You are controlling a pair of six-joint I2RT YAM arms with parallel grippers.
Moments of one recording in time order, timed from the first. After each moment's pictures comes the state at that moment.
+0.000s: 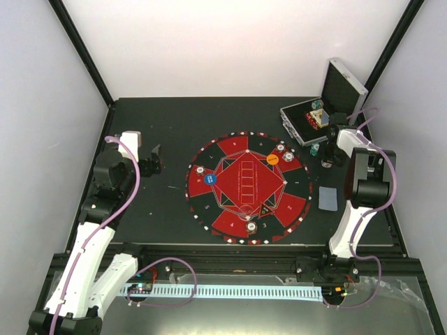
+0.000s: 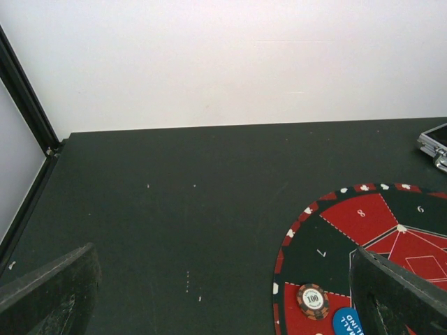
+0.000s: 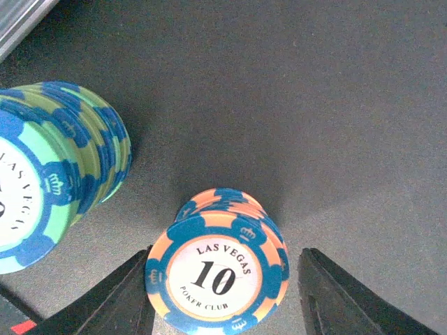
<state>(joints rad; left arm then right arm) -0.16 0.71 0.81 -0.39 -0.03 -0.06 -0.11 1.96 1.37 -0.72 0.13 0.24</state>
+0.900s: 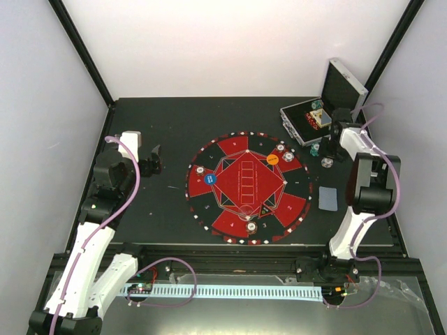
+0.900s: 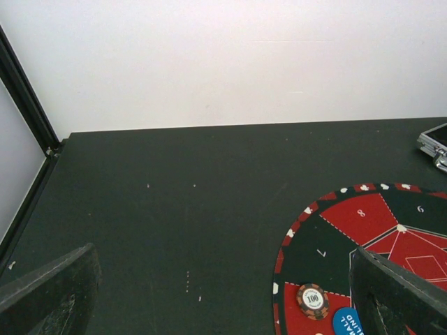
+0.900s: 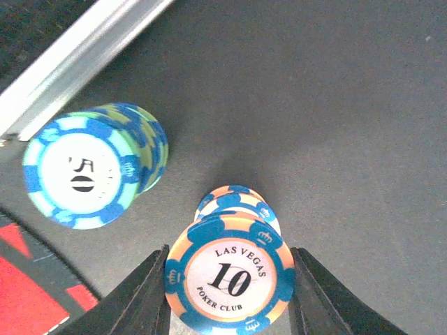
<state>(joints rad) -0.16 0.71 0.81 -0.39 -0.03 -0.06 -0.11 1.92 1.38 -0.73 0.11 0.21</state>
